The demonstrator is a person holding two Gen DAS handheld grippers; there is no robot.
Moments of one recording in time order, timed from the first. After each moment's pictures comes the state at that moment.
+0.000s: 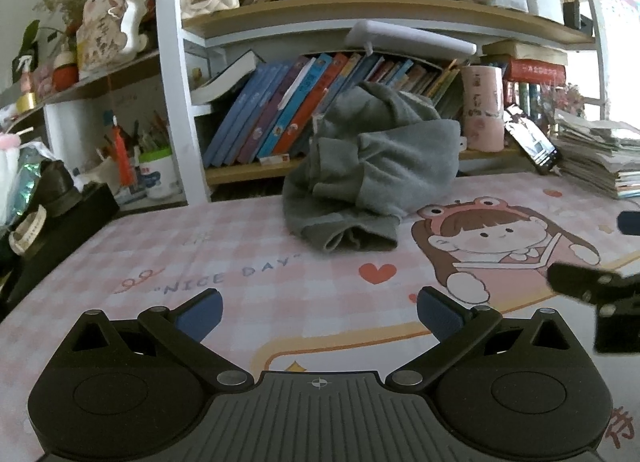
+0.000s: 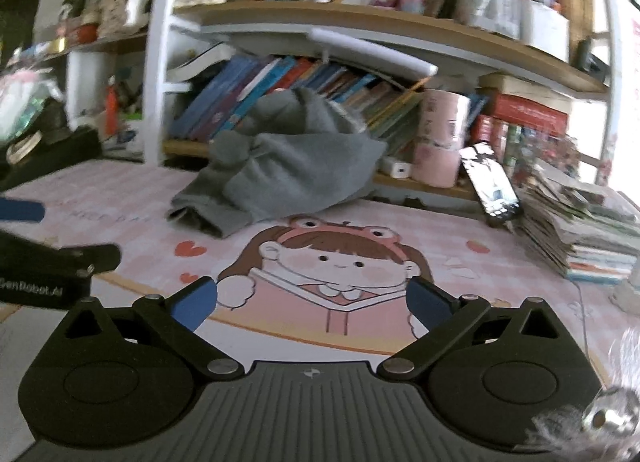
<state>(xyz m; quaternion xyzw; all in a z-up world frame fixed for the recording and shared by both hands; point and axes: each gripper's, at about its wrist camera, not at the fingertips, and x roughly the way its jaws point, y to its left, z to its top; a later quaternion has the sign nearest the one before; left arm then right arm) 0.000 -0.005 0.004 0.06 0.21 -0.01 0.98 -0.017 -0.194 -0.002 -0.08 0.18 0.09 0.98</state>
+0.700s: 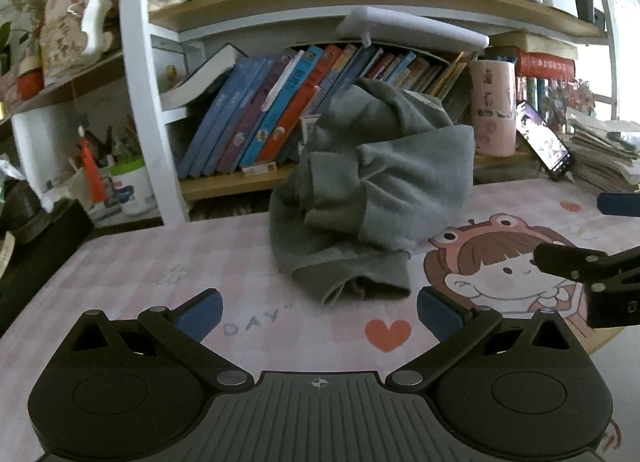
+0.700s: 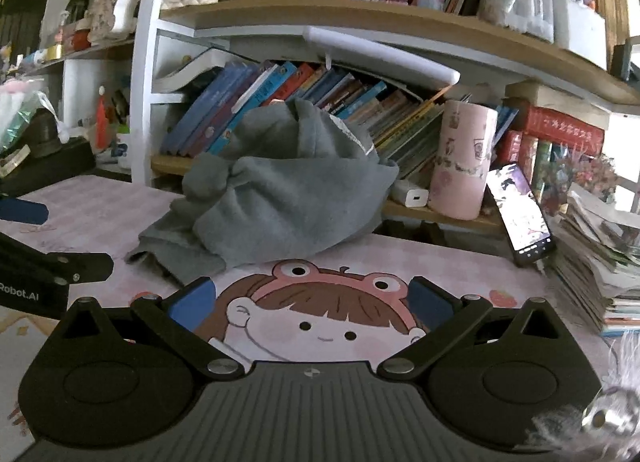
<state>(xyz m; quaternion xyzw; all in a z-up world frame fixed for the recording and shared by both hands) 0.079 -0.010 0.016 0.07 0.23 -0.03 0.97 0.076 -0.213 0.008 -0.07 0.17 0.12 0.98</state>
